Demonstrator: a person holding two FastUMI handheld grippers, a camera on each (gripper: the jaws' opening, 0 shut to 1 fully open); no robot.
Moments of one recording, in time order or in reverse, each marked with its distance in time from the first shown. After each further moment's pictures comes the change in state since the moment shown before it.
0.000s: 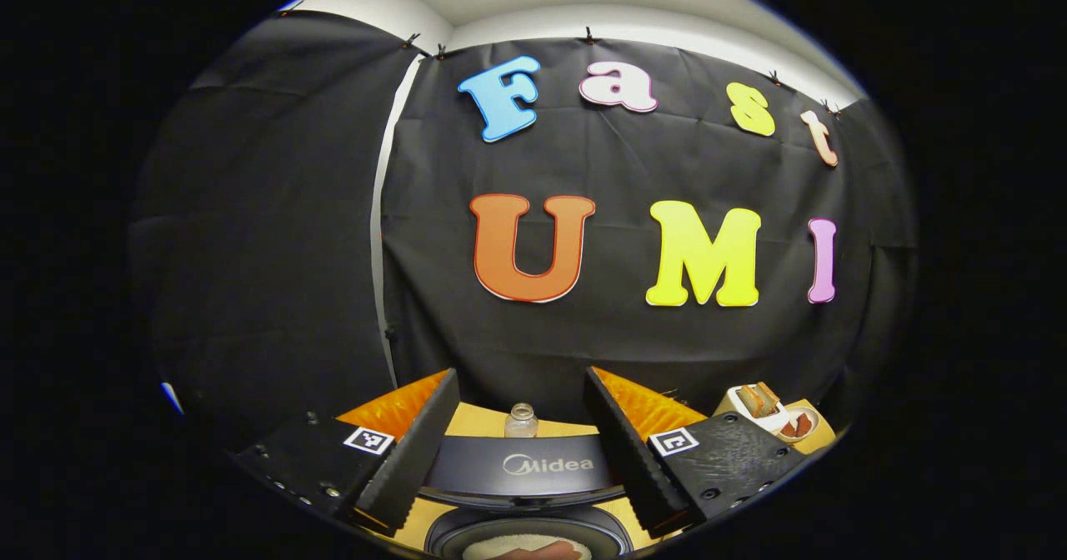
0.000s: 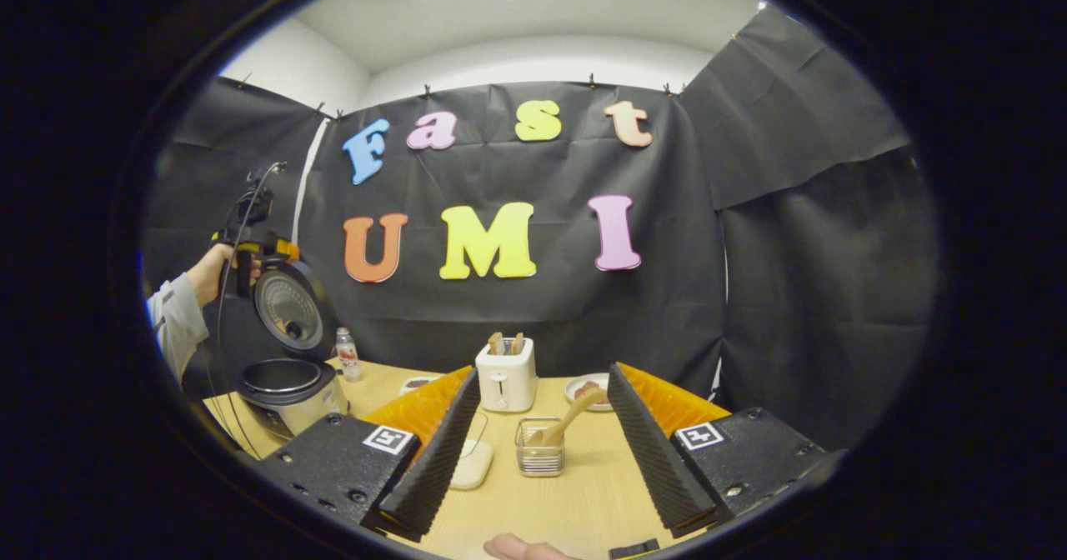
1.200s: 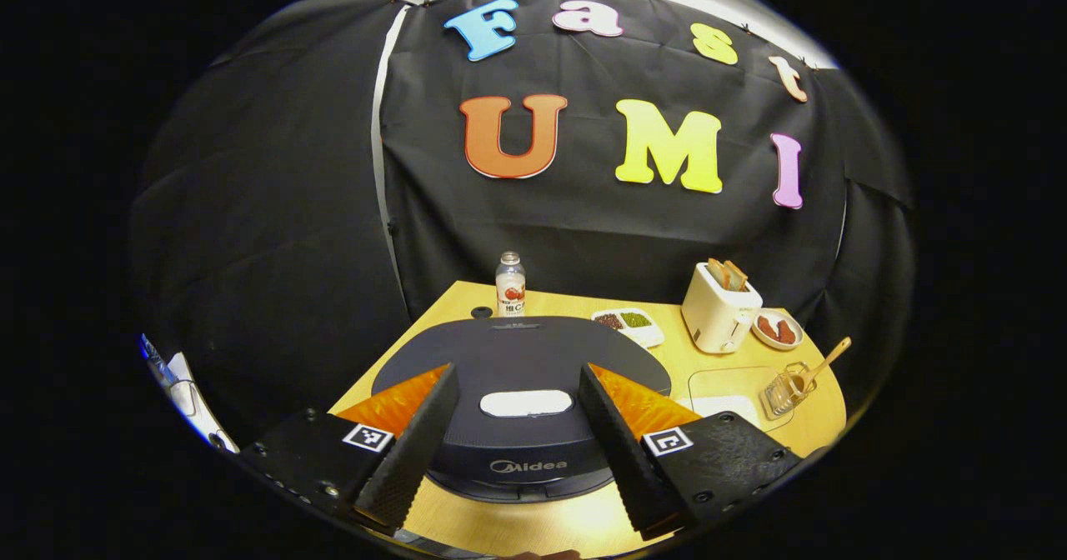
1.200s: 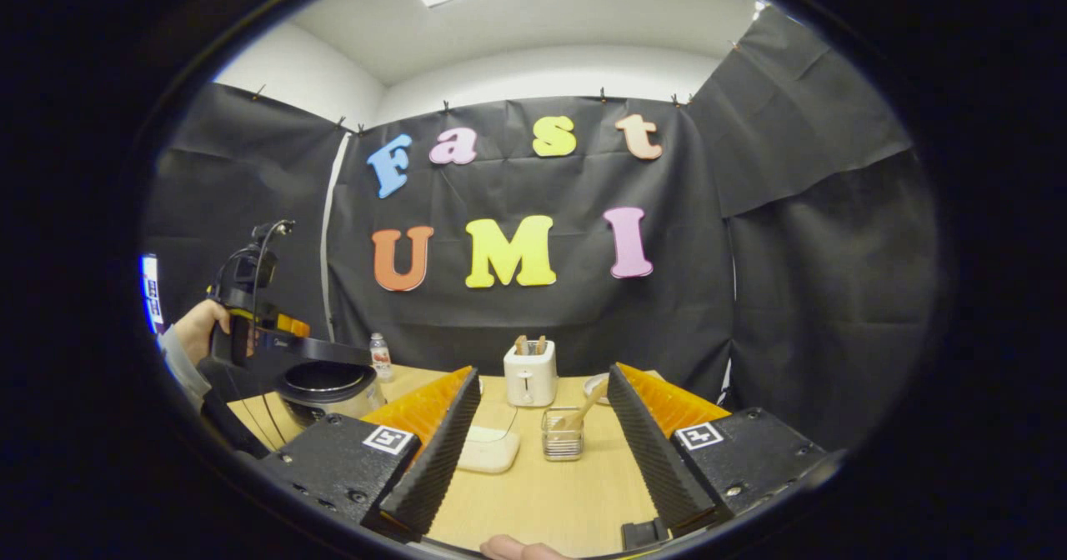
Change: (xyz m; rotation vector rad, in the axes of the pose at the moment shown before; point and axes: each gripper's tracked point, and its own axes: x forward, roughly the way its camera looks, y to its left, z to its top) left arm -0.146 -0.017 -0.164 0.051 0.315 -0.047; right arm -0.076 0.028 0.011 0.014 -0.038 0.081
